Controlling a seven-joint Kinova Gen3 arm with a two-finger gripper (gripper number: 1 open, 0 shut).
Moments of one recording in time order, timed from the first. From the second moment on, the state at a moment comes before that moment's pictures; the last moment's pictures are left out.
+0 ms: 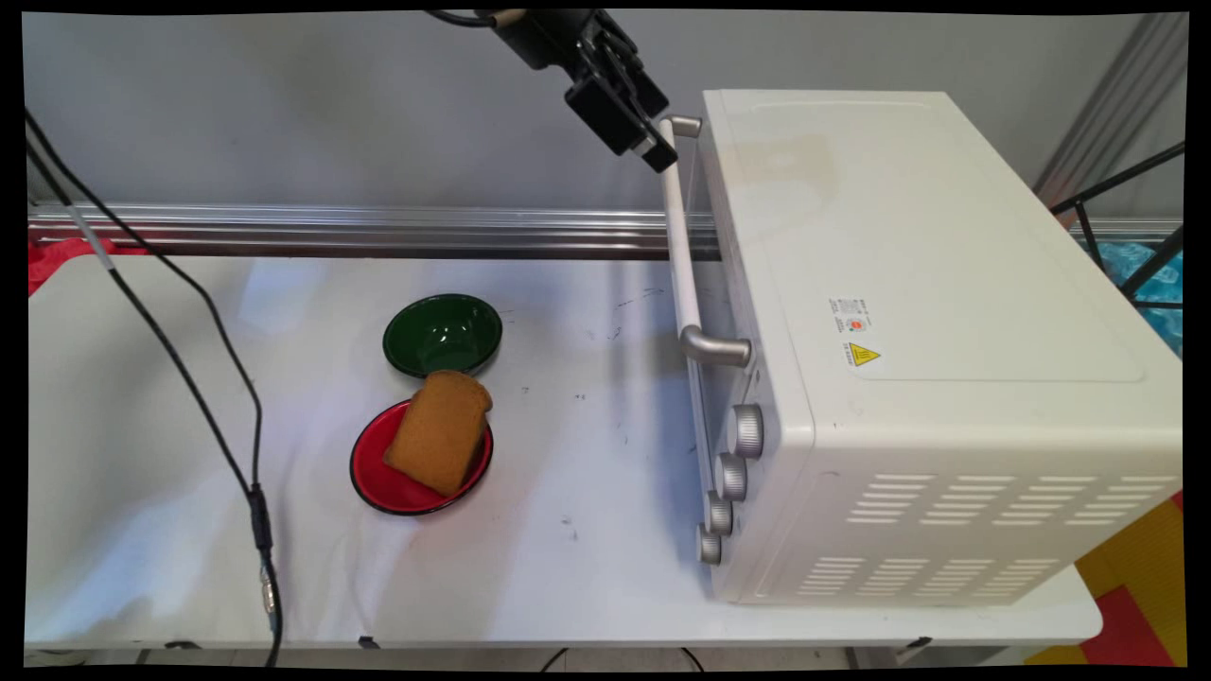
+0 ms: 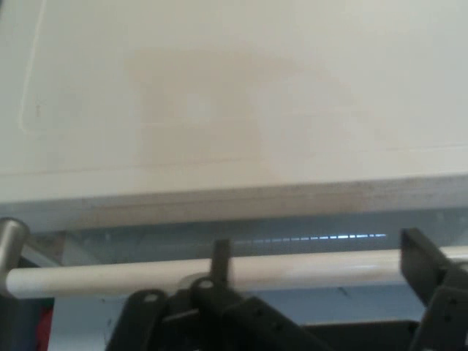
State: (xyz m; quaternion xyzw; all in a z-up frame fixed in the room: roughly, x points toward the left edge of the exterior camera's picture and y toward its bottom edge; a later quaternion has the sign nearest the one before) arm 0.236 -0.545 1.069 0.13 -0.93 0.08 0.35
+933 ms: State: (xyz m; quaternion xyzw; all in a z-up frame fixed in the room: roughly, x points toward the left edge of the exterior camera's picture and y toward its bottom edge) arm 0.209 -0.569 1.029 0.13 -0.93 0.06 0.33
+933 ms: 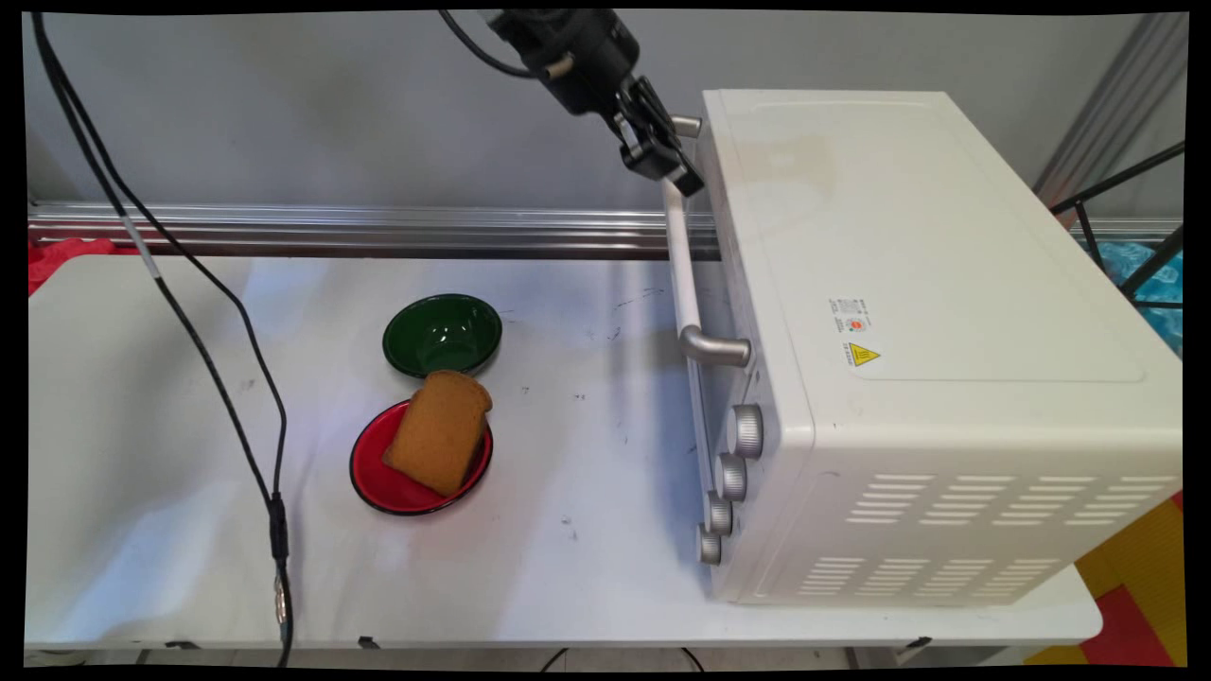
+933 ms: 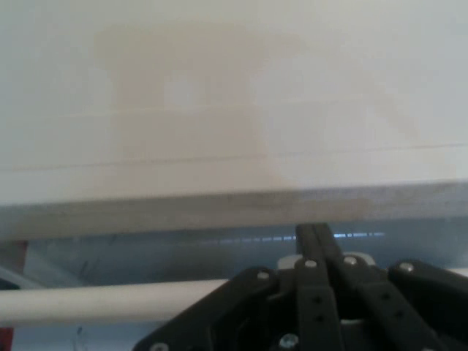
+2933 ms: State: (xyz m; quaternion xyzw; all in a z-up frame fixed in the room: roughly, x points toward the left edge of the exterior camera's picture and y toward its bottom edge) arm 0.318 -0.556 0.910 0.14 -0.95 0.03 0.26
